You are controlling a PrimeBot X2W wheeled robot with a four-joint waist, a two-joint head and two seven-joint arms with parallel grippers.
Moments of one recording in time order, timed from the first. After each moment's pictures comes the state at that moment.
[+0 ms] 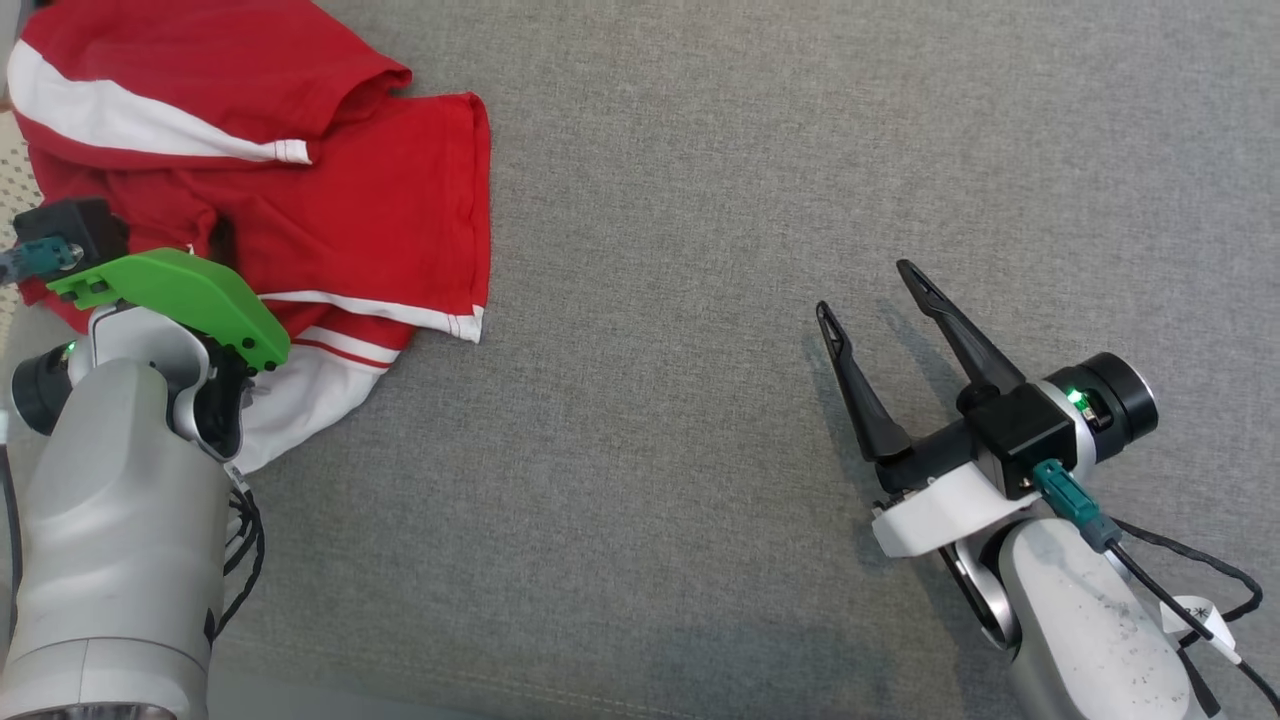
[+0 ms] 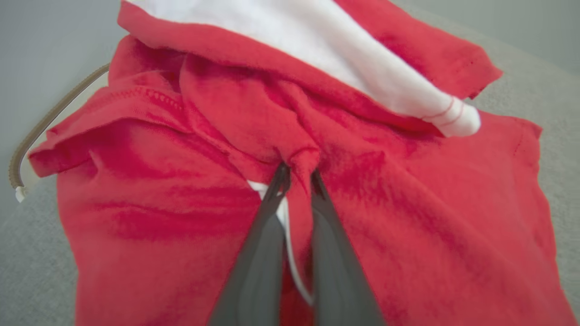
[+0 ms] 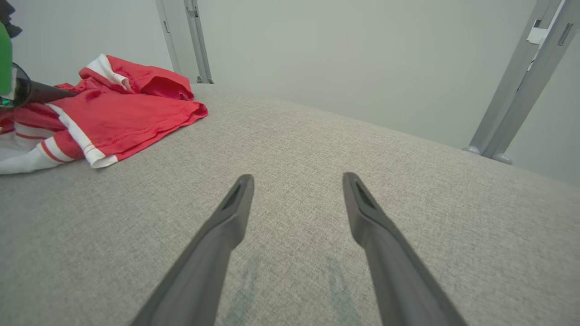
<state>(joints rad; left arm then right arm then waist) -0.87 0.20 -0.06 1.05 -0.51 -0.11 0.01 -0.30 -0.11 0.24 0.12 -0.06 0.13 -0.26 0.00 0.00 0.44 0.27</state>
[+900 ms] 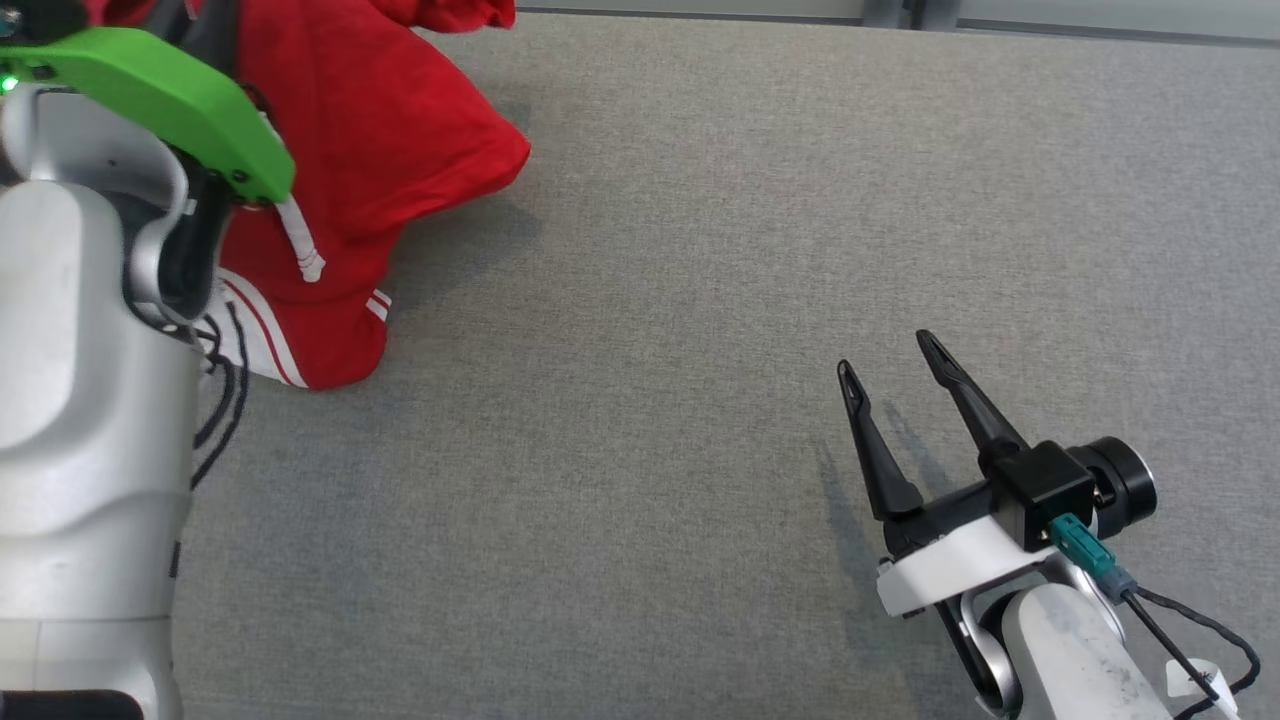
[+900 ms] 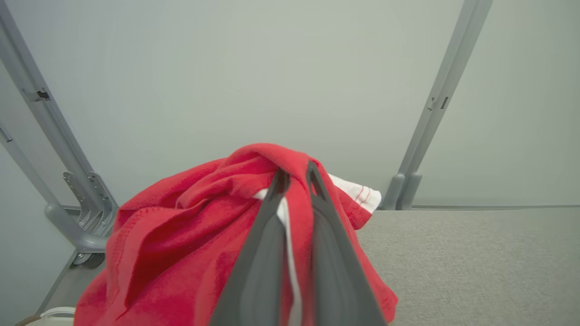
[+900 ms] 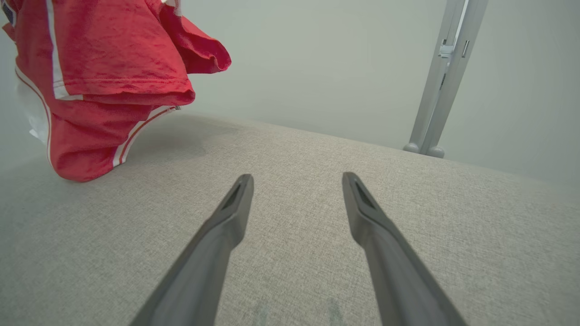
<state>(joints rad) -0.94 0.28 -0.20 0.53 -0.52 -0.13 0.14 -0.18 -0.05 0.18 0.11 -0.01 0.13 -0.26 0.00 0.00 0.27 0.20</state>
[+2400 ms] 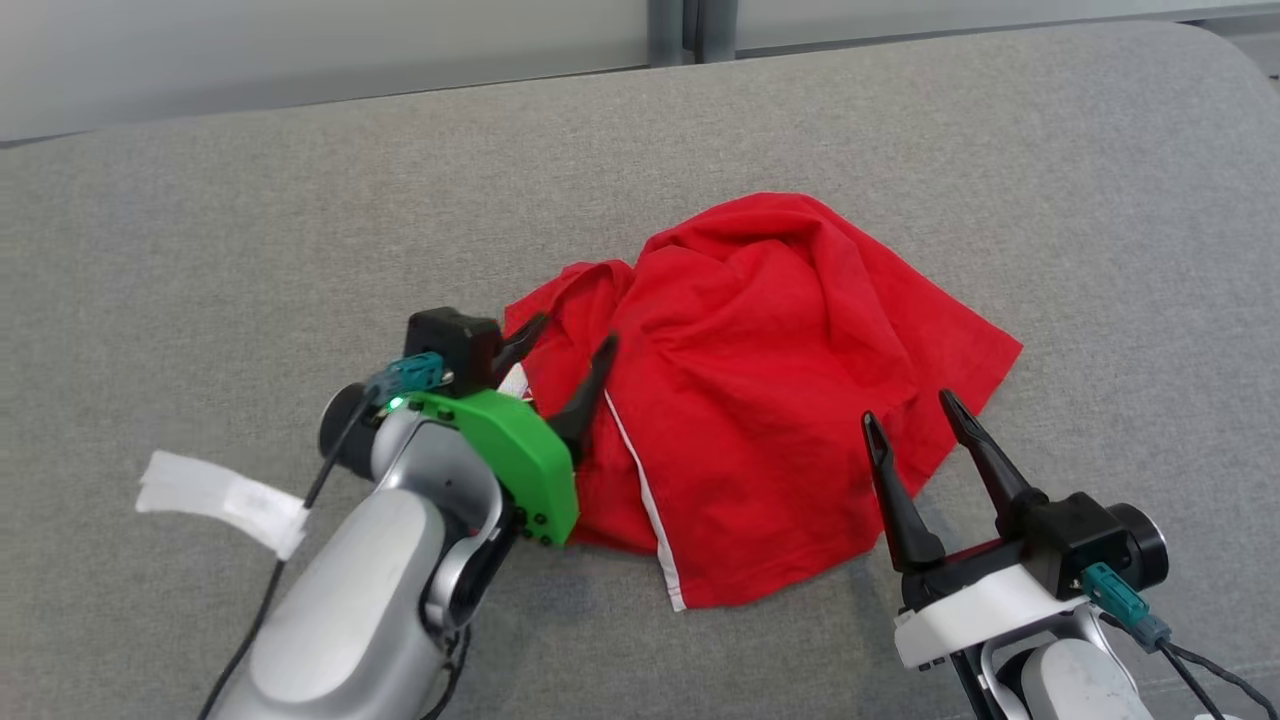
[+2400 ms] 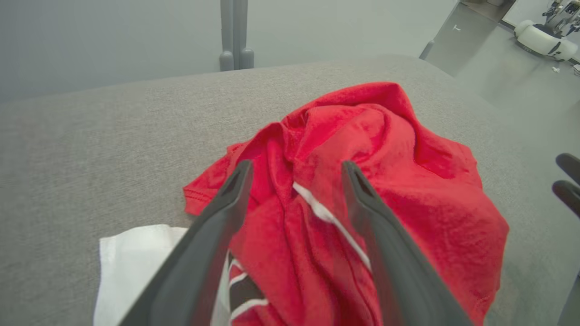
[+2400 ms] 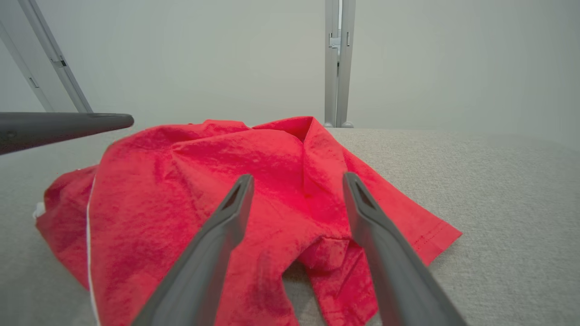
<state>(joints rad) -0.50 0.16 -0.57 0.30 -0.56 -0.03 0.16 -0.06 -0.05 0.15 0.08 0.07 0.13 -0.26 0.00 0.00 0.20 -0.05</state>
